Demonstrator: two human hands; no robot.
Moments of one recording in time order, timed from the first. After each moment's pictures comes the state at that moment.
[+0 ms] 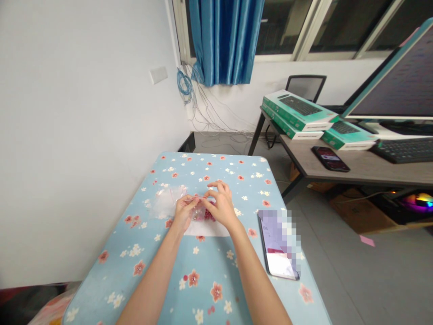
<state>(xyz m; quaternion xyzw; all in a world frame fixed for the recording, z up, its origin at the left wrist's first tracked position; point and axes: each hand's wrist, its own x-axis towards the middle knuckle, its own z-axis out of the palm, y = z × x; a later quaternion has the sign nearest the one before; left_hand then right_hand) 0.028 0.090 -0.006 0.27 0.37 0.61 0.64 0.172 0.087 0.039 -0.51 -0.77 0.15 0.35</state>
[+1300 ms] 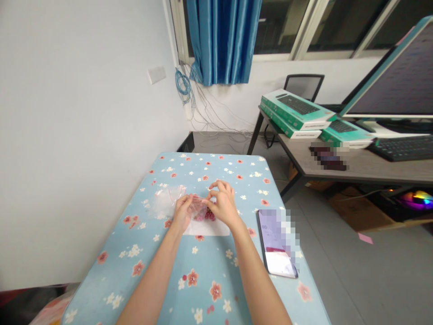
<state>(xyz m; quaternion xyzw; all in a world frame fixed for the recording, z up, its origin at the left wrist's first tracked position) 0.028 0.089 -0.003 0.29 0.40 0.59 0.64 0.180 0.087 0.048 -0.53 -0.78 0.13 0.31</state>
